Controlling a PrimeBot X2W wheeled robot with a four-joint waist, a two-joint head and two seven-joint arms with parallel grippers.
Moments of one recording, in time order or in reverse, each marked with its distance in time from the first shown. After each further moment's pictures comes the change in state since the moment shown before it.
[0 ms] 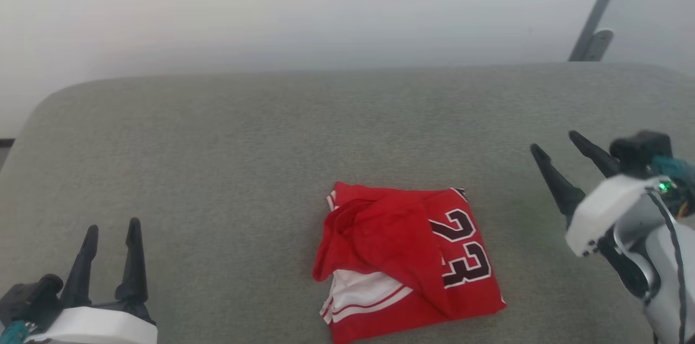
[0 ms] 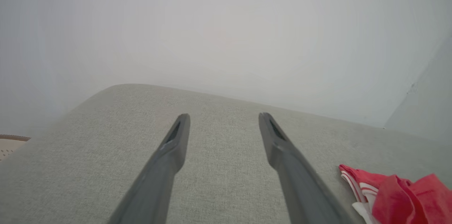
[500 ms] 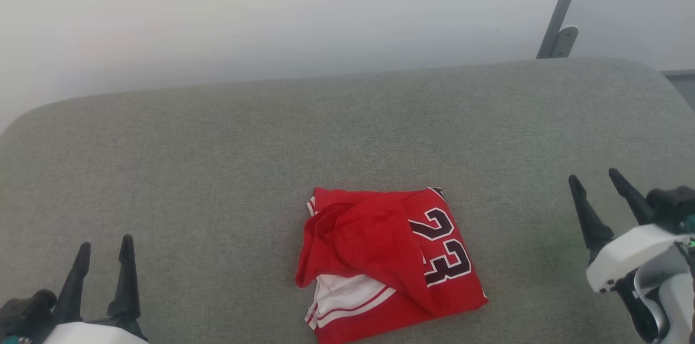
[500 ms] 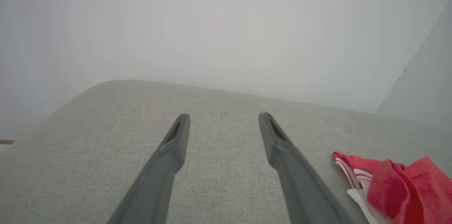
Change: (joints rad) left arm 0.043 0.017 0.016 0.003 0.009 0.000 0.000; right arm 0.152 0.063 -0.184 0.084 -0.100 0.000 -0.202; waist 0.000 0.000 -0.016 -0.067
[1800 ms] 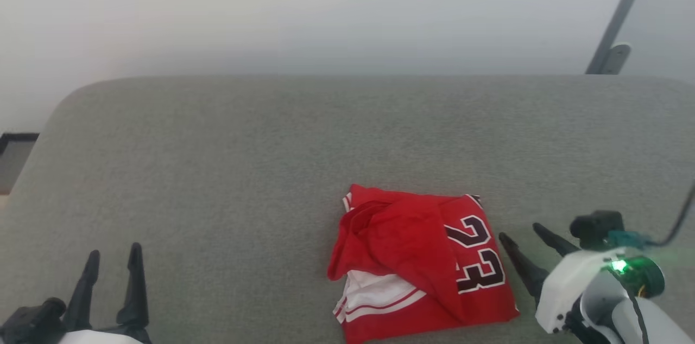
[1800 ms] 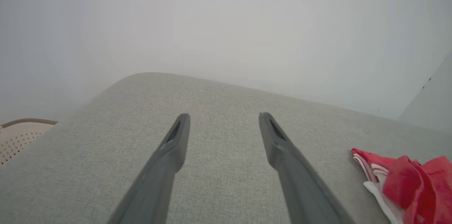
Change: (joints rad) left arm 0.028 -0.018 0.000 -0.015 0.003 0.000 0.000; right arm 0.079 0.042 0.141 -0.080 0.094 0.000 0.221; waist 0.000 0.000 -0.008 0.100
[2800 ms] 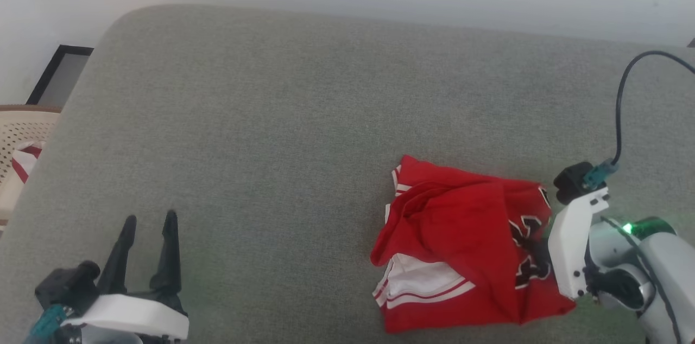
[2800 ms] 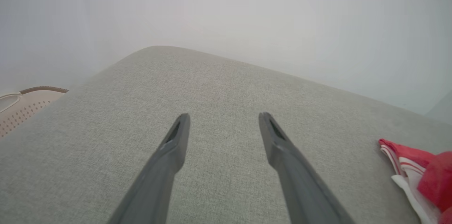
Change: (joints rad) left arm -0.108 -0.030 -0.093 0.040 -0.016 0.000 0.000; right arm -0.229 -0.144 0.171 0.033 0.210 0.002 0.650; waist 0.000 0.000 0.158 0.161
